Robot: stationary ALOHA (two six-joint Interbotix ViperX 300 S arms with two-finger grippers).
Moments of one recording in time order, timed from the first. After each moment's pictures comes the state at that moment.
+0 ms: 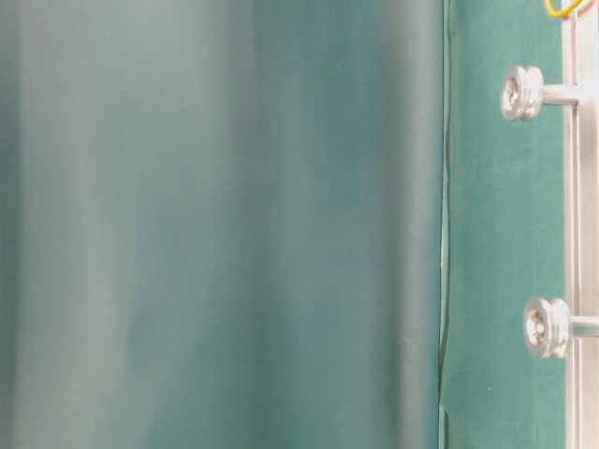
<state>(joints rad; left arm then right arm) 0.00 -0.95 0.93 0.02 0.64 -0.03 0.01 -0.76 0.83 -0.03 1.21 0.17</state>
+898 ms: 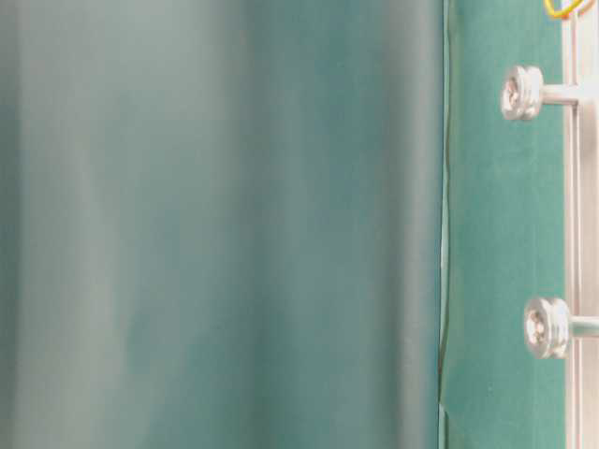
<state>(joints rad) 0.00 -0.95 0.93 0.02 0.65 -0.03 0.01 -0.58 0.71 -0.03 1.14 0.18</state>
